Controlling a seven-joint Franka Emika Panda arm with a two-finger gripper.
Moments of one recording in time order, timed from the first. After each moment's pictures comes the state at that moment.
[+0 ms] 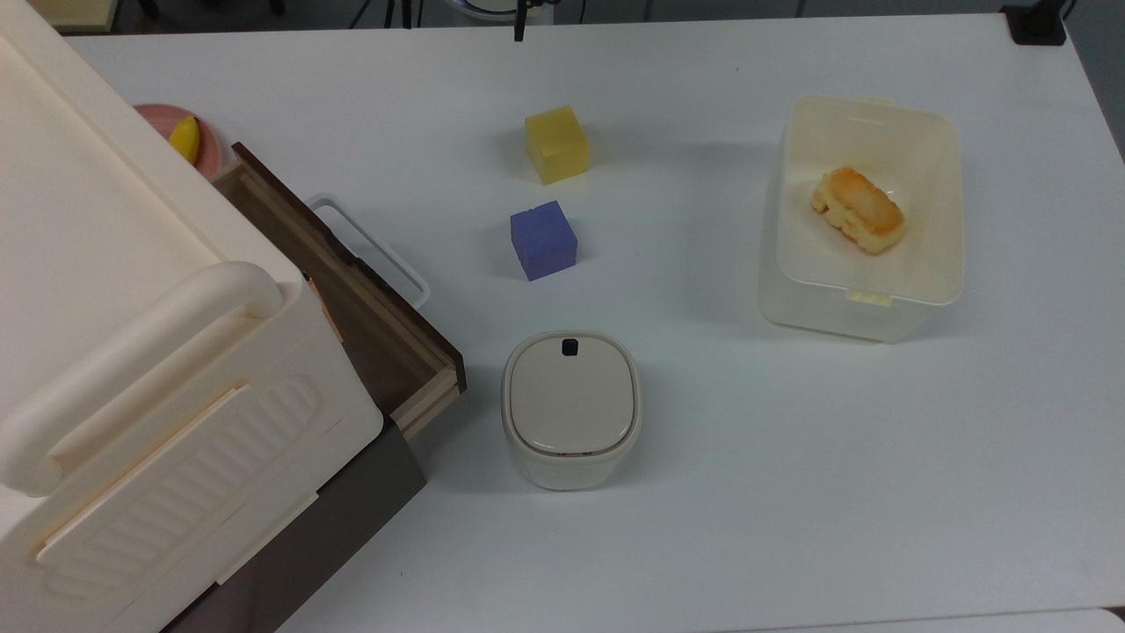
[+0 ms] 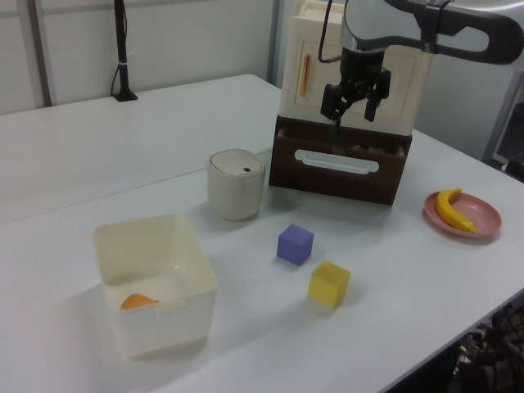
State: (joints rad) arm -0.05 -0.04 0.13 -1.65 -0.15 1.66 0.08
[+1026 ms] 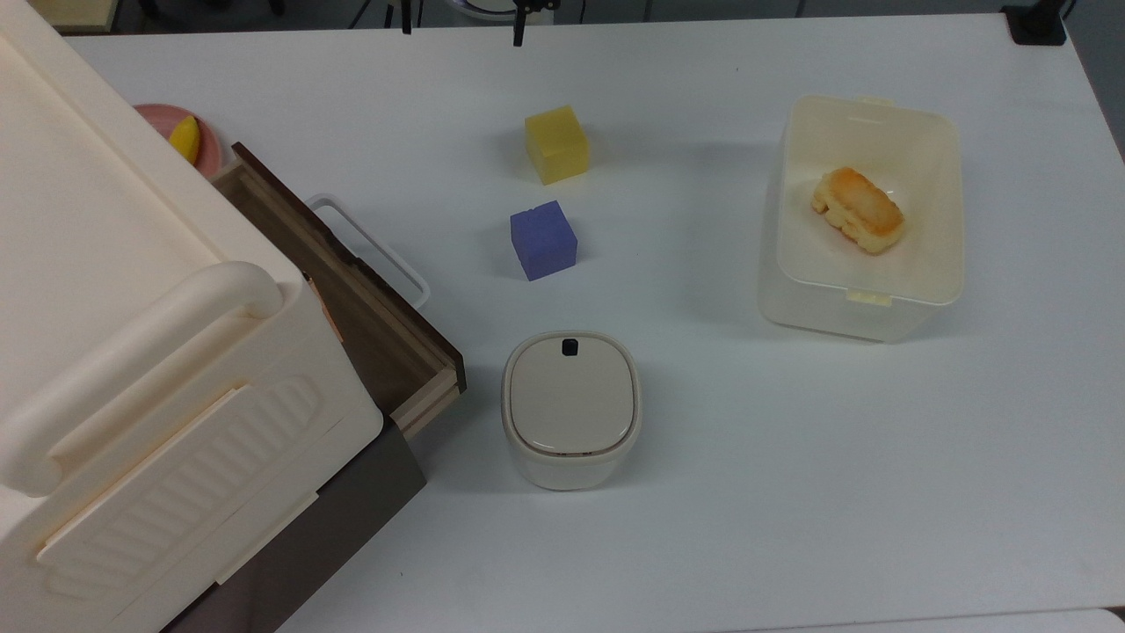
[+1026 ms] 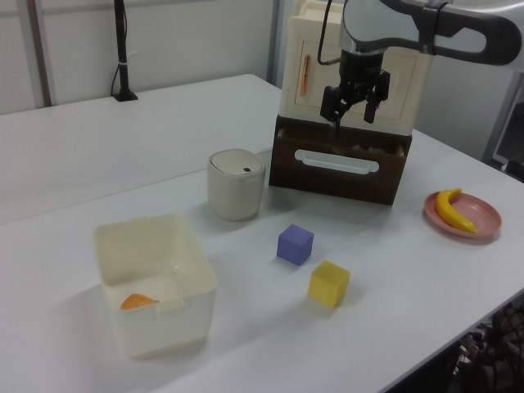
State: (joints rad) arm -0.05 -0.04 0.13 -1.65 -0.15 1.66 0.07
